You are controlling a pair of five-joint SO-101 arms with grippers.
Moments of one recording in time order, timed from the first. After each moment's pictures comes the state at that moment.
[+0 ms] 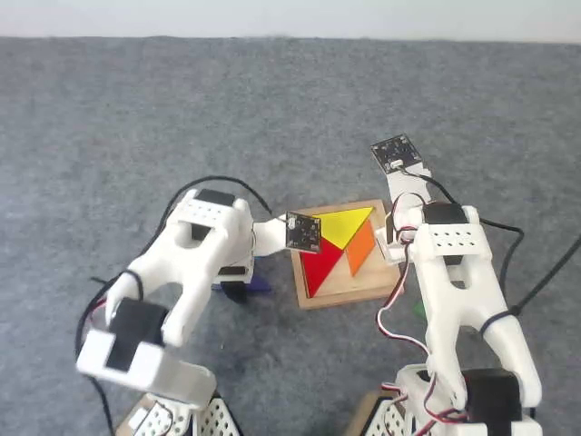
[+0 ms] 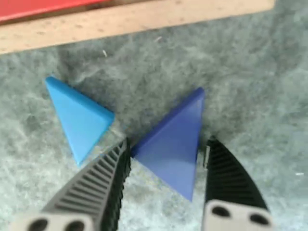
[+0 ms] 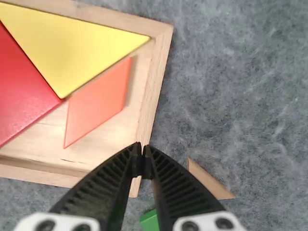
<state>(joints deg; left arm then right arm) 6.9 3.2 39.9 62.3 -70.2 -7.1 -18.5 42.8 57.8 17.3</state>
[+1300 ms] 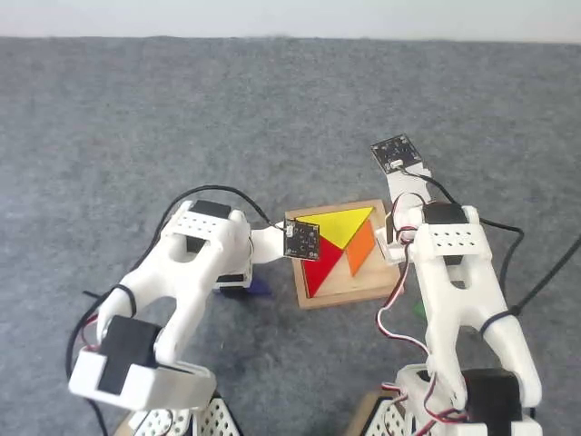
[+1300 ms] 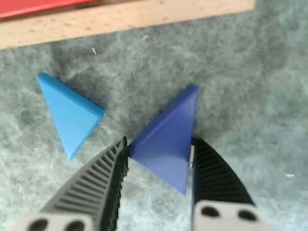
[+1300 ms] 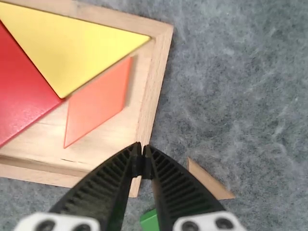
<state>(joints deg) 7.1 -1.6 43.4 62.3 -69.6 -7.1 -18.5 42.8 57.8 17.3</state>
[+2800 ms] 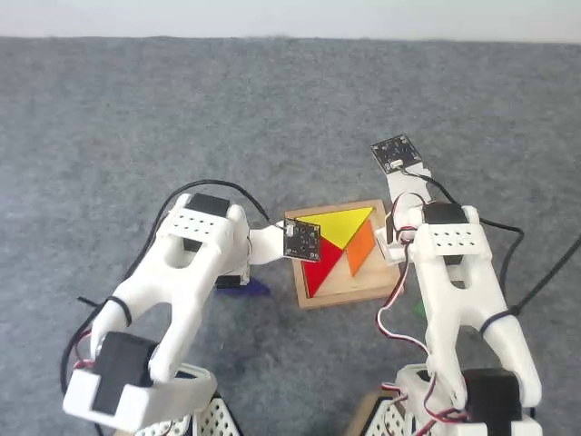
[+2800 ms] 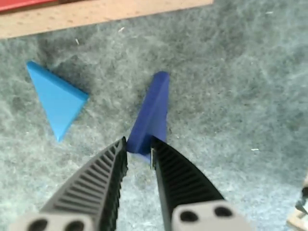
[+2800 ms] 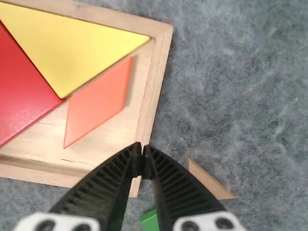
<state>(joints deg) 8.9 -4.6 42.6 72.6 -68.8 -7.1 -18.5 42.8 57.8 17.3</state>
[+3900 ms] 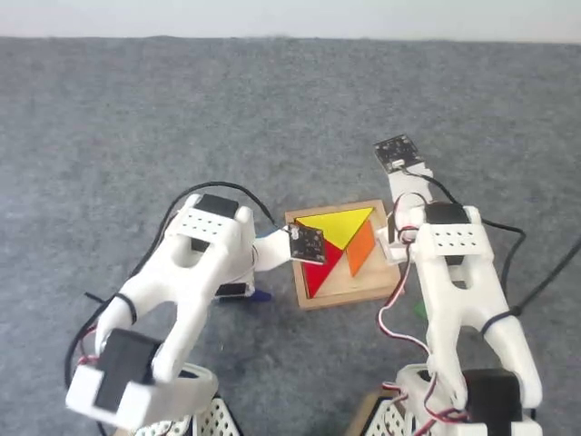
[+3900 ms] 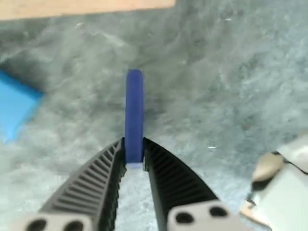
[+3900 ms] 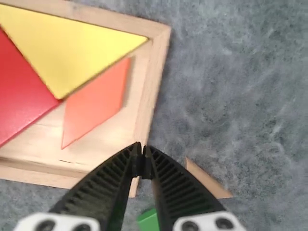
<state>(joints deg) 10.8 -9.1 41.2 80.5 -63.0 -5.5 -18.5 42.8 57.8 17.4</state>
